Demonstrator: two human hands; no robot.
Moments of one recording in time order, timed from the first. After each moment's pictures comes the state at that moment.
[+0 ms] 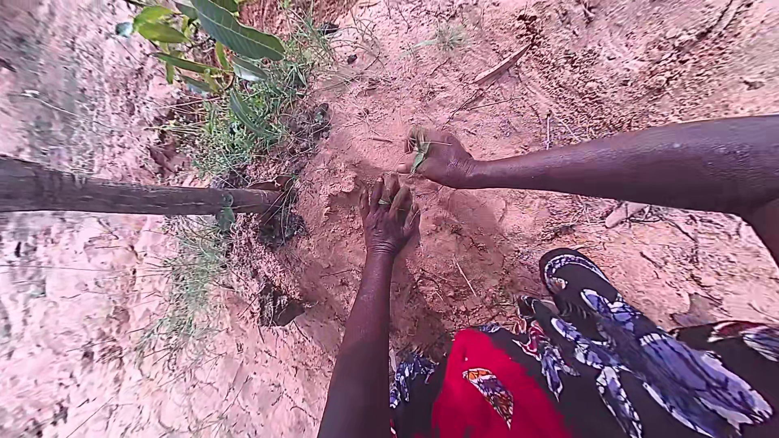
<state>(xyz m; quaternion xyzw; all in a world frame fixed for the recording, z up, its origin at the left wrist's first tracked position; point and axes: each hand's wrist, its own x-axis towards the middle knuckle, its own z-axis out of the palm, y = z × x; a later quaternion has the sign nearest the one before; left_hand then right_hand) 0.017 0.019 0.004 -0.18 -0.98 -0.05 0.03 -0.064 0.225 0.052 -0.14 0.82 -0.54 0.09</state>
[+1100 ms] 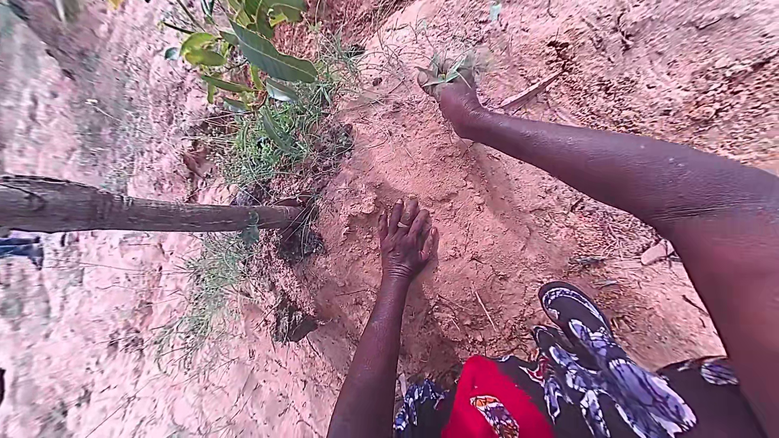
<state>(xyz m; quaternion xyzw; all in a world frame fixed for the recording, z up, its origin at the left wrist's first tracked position) 0.016 0.018 -0.002 -0.20 -0.97 -0.05 0.12 -0.195 0.220 0.057 0.10 0.71 -0.69 0.01</state>
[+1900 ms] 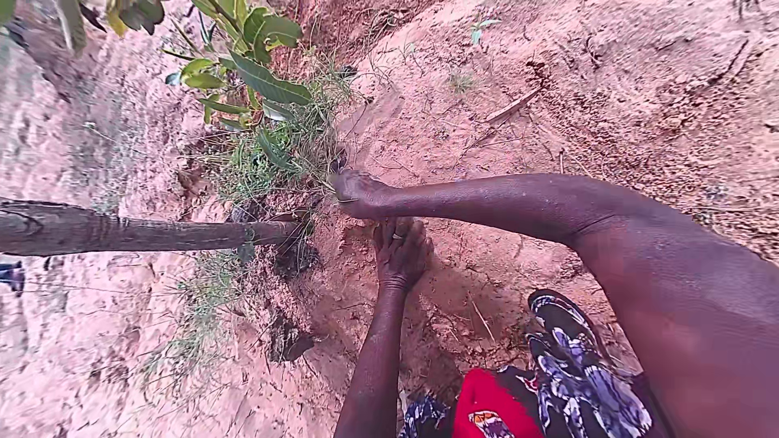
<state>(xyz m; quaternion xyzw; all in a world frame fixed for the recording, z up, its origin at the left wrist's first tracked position) 0.016 0.021 0.003 -0.20 -0.97 -0.04 0.12 -0.116 0.121 0.138 -0.31 0.80 -0.46 0.22</state>
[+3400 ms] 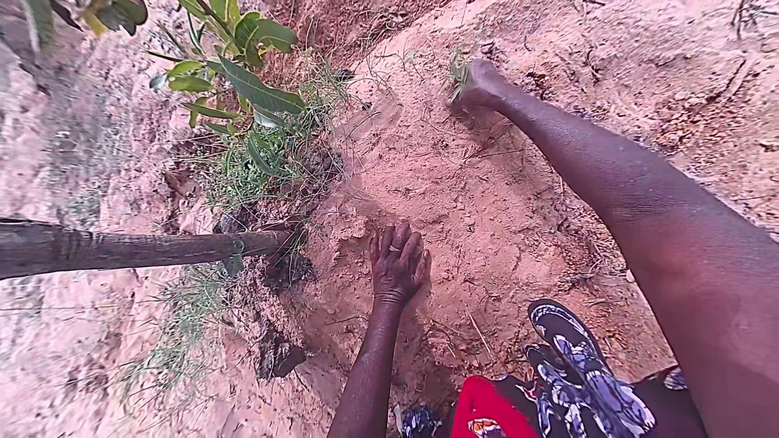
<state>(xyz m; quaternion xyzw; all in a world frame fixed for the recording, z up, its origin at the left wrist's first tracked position) 0.016 0.017 -0.002 -0.22 -0.97 -0.05 0.13 -0.256 0.309 0.045 0.05 0.92 -0.37 0.13</state>
